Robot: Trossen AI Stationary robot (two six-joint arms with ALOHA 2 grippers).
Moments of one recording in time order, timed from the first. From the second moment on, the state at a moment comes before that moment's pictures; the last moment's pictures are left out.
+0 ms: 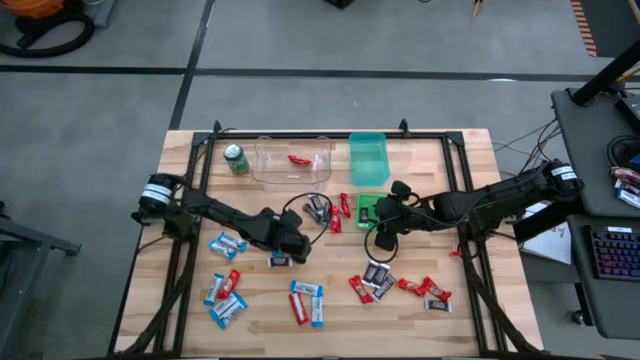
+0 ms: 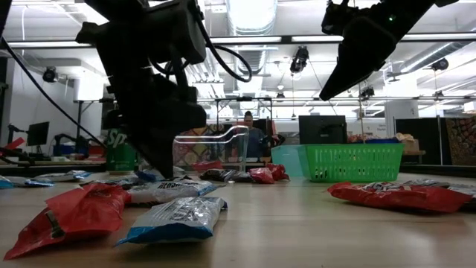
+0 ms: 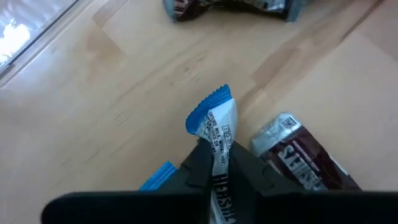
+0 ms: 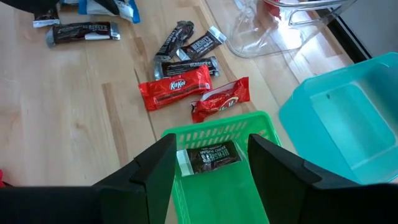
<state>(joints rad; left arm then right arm) -0.22 1.80 1.01 -0.59 -0.45 -0.97 0.18 1.27 0.81 -0.44 0.44 0.30</state>
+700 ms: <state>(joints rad) -0.15 1.50 1.07 -0.15 -0.43 0.01 0.34 1.26 0.87 -0.52 0.25 0.46</state>
